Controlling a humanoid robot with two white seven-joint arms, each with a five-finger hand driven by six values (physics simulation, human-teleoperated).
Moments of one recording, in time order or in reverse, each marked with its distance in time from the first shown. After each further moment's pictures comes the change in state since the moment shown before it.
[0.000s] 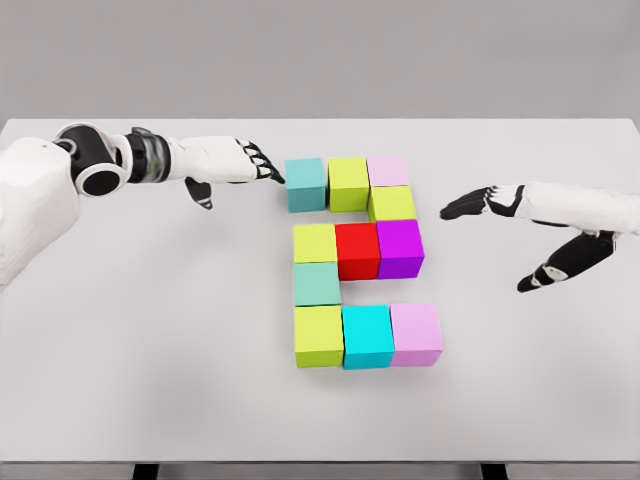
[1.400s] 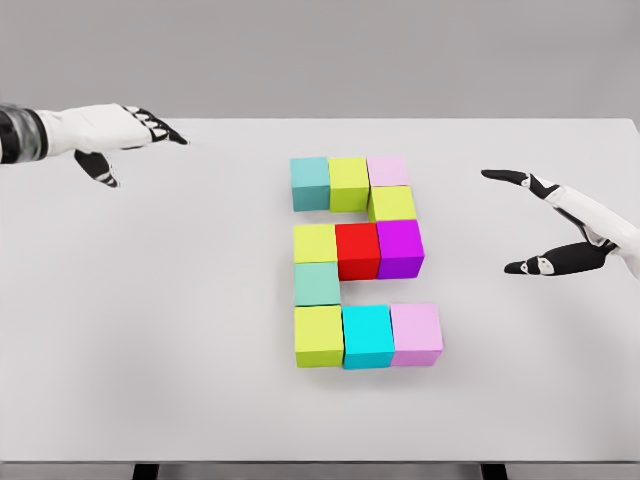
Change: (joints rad) left arm -0.014 0.261 0.047 0.017 0.161 0.000 0.009; right arm 0.513 0.416 -0.675 0.173 0.125 0.001 0.000
